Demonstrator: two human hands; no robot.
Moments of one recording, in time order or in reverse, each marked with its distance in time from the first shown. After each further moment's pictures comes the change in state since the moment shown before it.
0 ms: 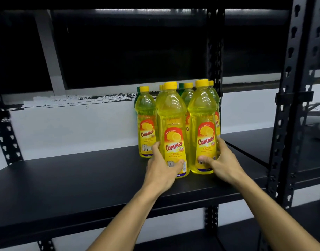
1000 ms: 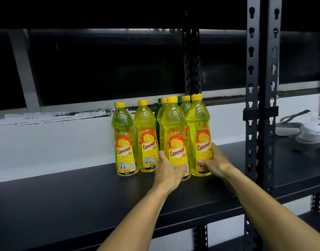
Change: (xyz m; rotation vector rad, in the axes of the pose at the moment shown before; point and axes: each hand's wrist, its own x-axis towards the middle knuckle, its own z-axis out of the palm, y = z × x) left_hand 0.061 0.026 0.103 0.049 0.005 -0.019; right_hand 0.074 0.038 -0.058 -0.120 -0.014 0.120
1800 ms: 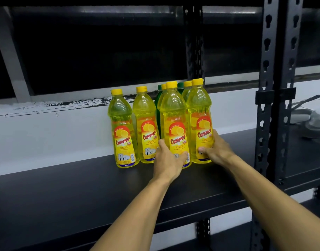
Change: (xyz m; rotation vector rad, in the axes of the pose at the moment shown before) left_hand 0.023 -0.016 0.010 0.050 0.097 0.047; right_hand 0.033 0.017 0.014 -0.099 0.071 -0.012
